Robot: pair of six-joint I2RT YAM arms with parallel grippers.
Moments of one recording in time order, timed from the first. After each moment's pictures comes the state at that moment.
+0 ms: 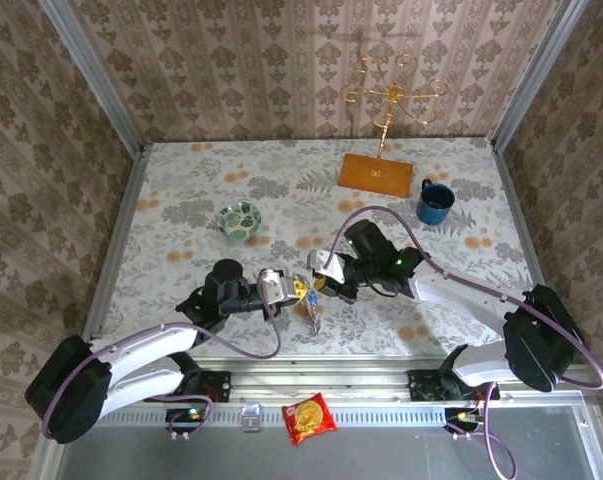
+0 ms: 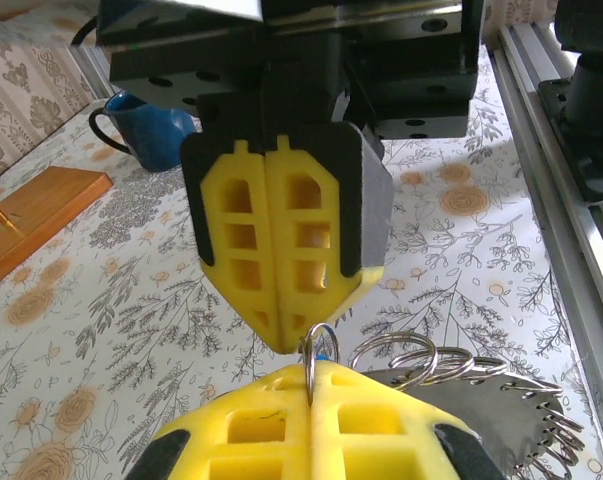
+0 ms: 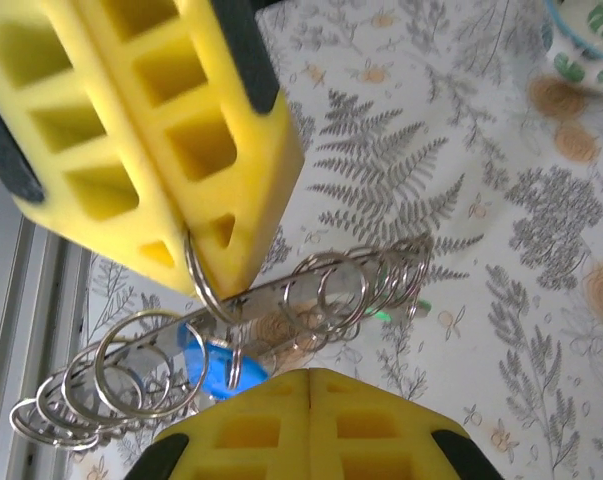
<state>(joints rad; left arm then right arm) -0.78 1.02 0.30 0.41 0.58 0.39 0.70 1.35 0.84 -0.31 -0.49 -0.54</state>
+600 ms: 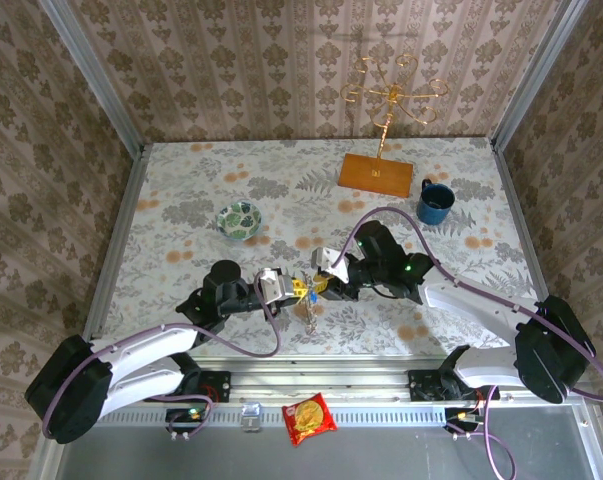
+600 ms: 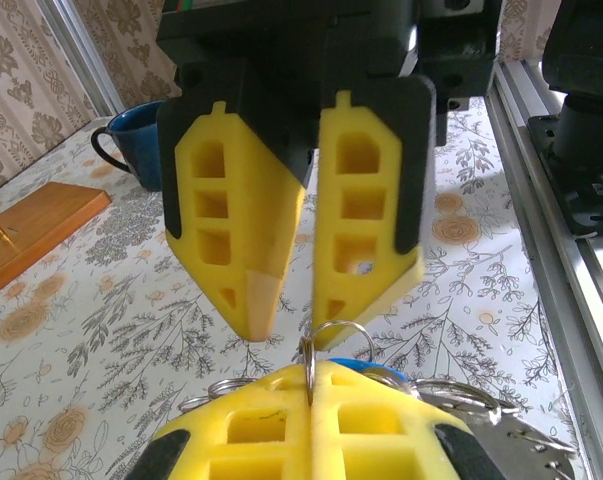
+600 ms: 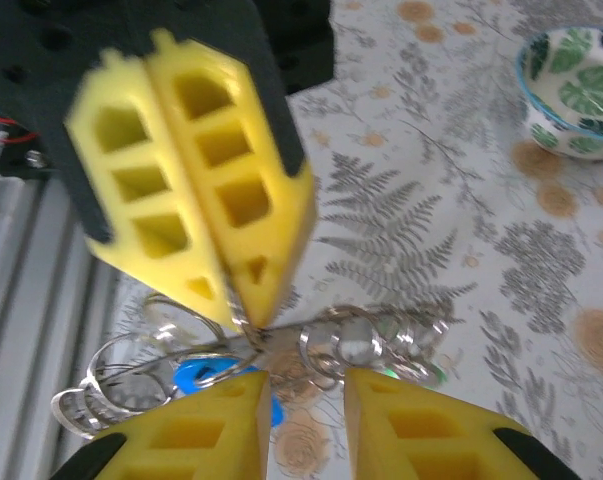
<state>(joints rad) -0.78 1.02 0.29 0.47 0.60 0.34 0.69 1.28 0.78 -0.21 -0.53 -0.49</state>
